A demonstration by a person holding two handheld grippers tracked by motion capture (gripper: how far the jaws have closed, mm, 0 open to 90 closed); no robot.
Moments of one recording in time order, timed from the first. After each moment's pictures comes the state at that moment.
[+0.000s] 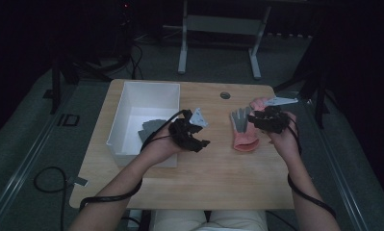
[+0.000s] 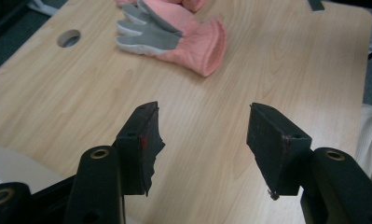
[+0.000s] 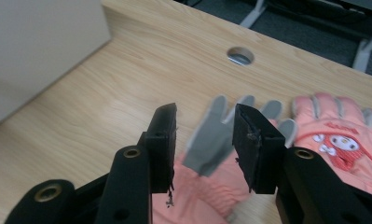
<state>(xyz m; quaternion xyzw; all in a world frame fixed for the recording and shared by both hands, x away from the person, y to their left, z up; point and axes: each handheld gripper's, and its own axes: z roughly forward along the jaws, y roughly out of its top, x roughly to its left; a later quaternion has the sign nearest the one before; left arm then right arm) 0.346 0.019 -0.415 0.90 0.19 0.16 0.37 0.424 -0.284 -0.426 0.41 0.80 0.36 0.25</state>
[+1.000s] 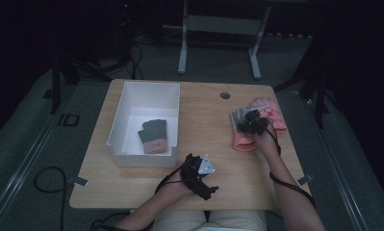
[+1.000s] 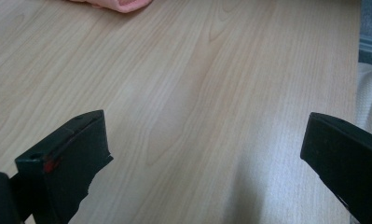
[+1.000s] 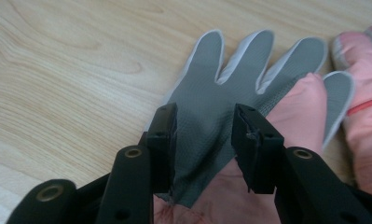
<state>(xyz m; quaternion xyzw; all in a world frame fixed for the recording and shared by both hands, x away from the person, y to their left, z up) 0.296 -0.013 -0.544 0.89 0.18 0.13 0.40 0.491 -0.266 -0.524 0.45 0.82 0.26 0.24</state>
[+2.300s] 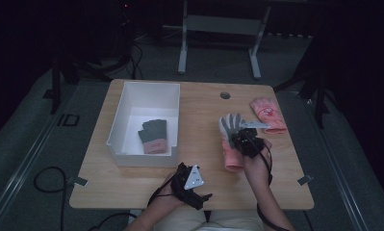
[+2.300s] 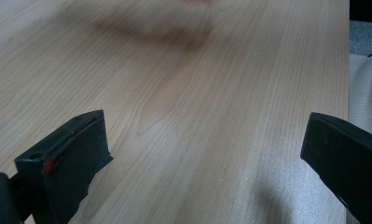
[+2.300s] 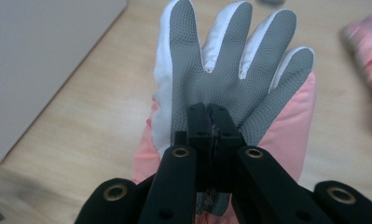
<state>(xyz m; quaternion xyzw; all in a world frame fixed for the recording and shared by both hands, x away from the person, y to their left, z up) 0.270 0.011 -0.573 0.86 0.17 0.17 0.45 0.359 -0.204 -0.471 0.51 0.76 0.33 0.24</state>
